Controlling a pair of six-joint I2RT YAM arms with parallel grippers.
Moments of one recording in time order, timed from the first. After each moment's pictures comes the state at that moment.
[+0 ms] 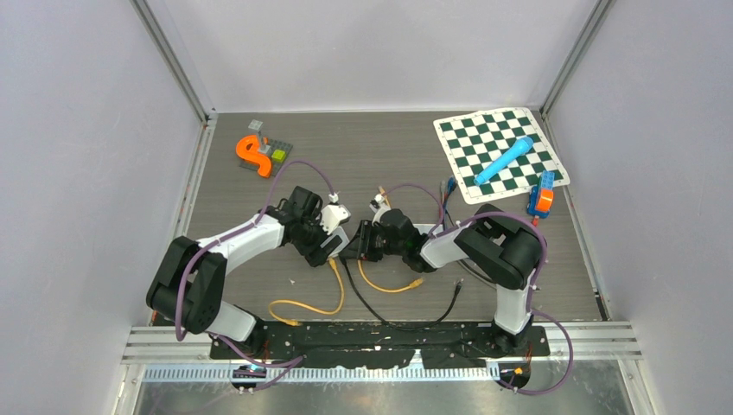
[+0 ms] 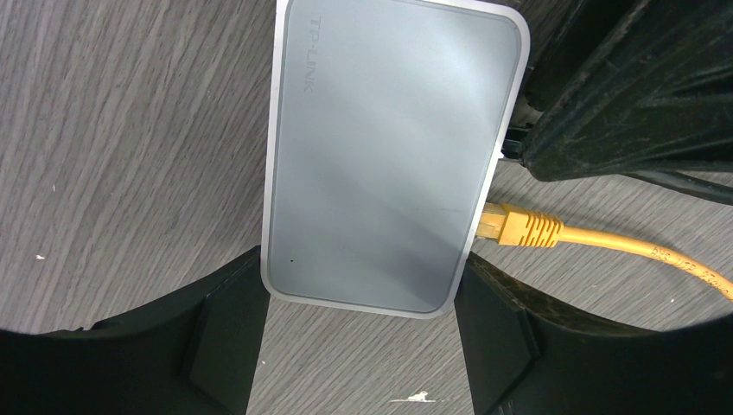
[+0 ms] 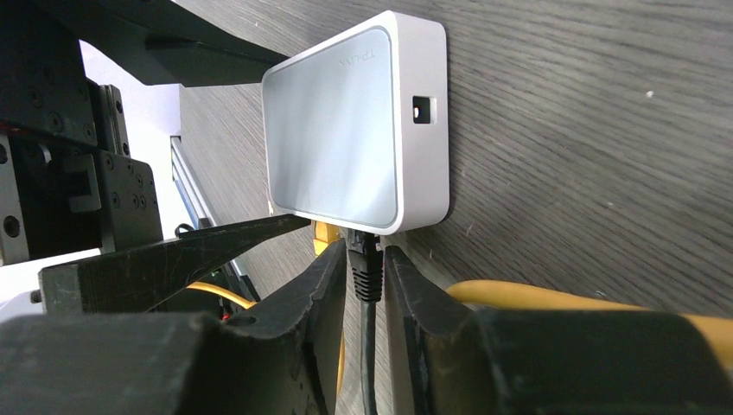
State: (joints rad) left arm -0.47 1.46 0.77 -0.46 0.19 0.42; right arm 0.85 1.88 0.72 0.68 -0.30 0.98
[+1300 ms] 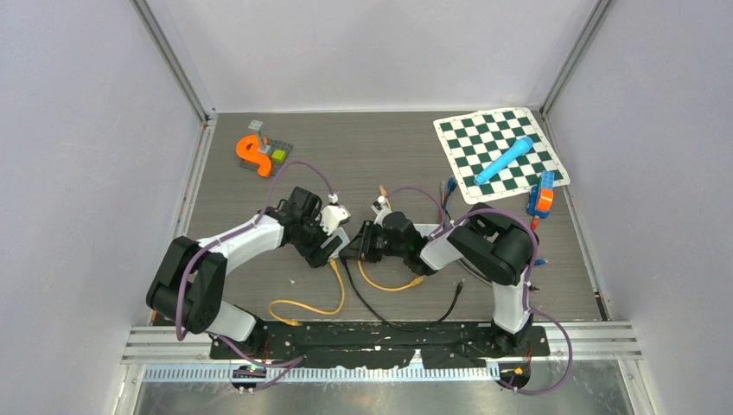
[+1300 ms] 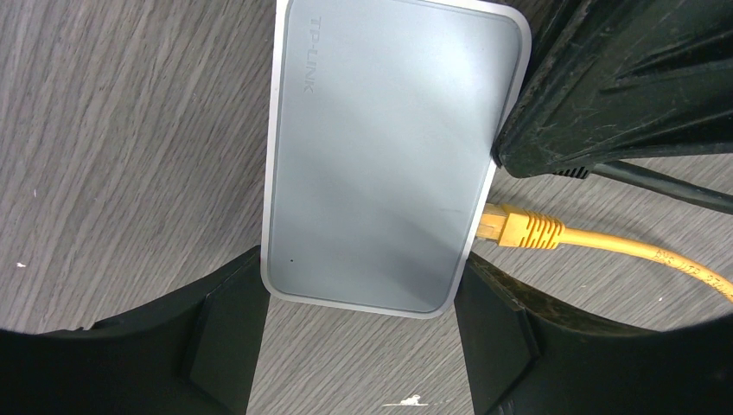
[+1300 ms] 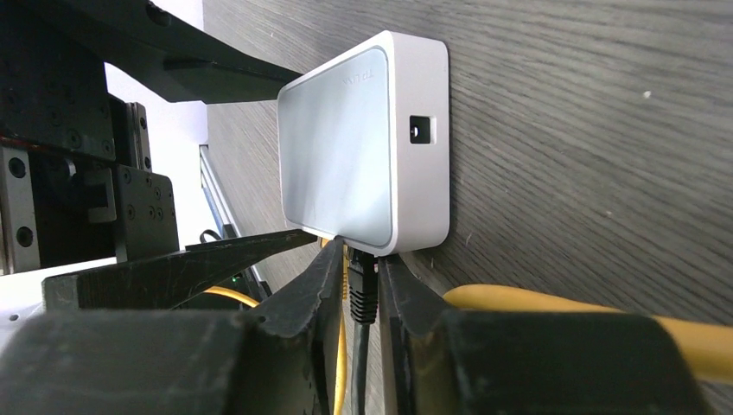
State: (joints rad) left arm -0.47 1.46 0.76 -0.45 0.21 0.41; right arm 0.85 1.93 0.69 0.80 -0.32 1.06
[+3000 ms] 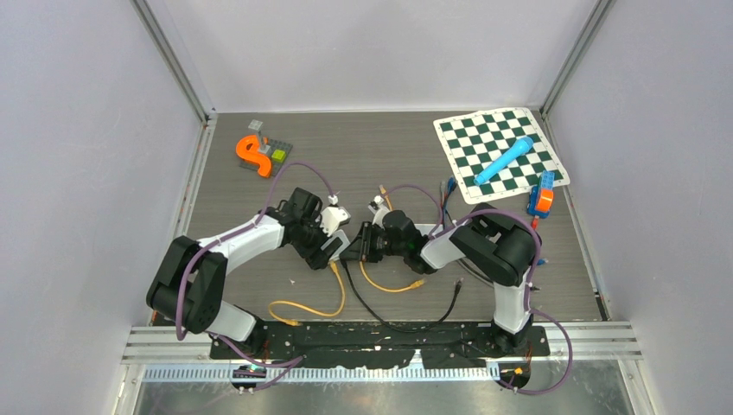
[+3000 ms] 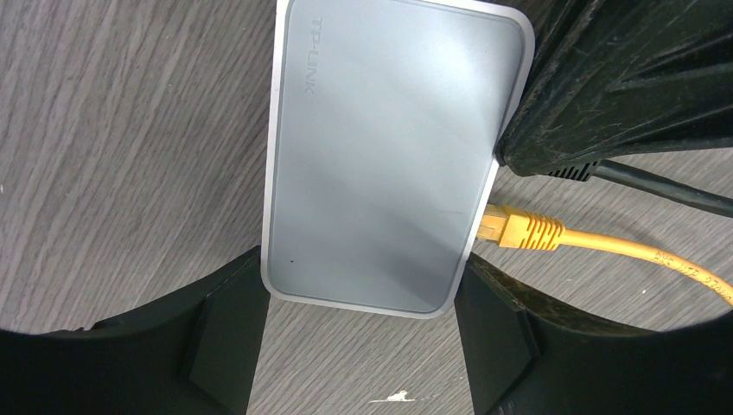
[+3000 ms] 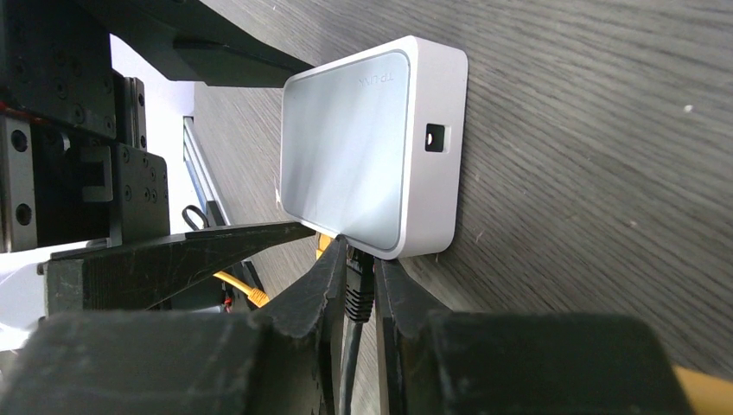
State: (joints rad) left arm -0.47 1.46 0.76 -0.47 0.23 0.40; right arm 0.84 1.92 0.70 0.77 -0.37 0.97
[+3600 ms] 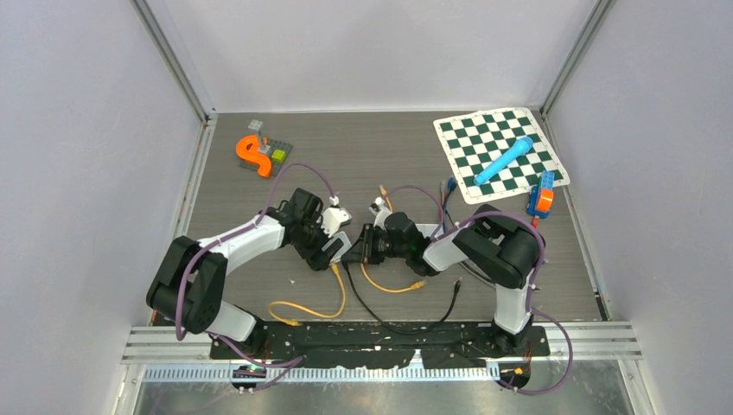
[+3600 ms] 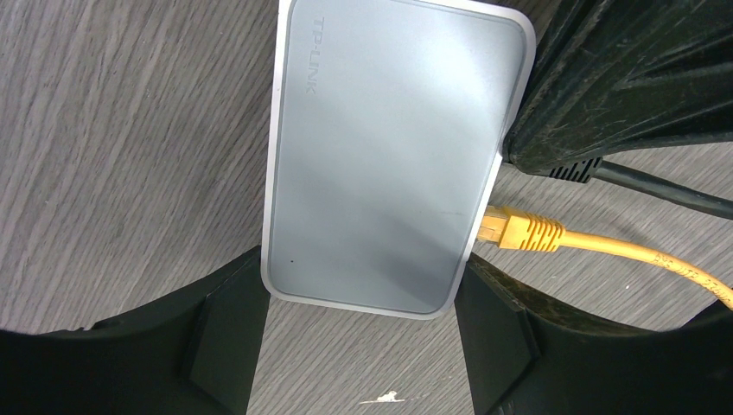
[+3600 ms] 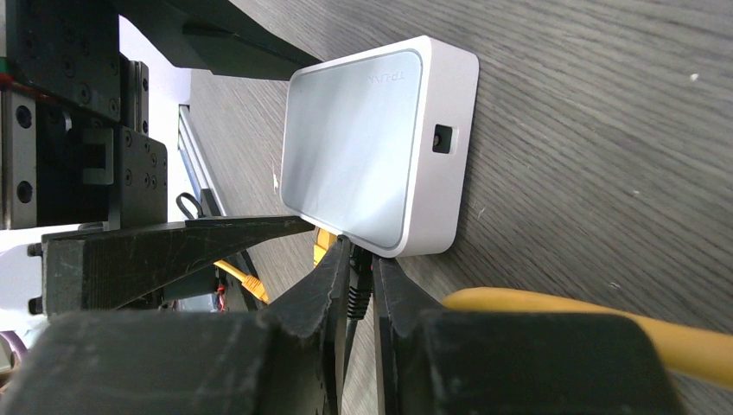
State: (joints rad) left arm -0.47 1.47 0.76 -0.48 0.24 0.39; right arm 0.85 1.89 0.67 0.78 -0.37 0.94
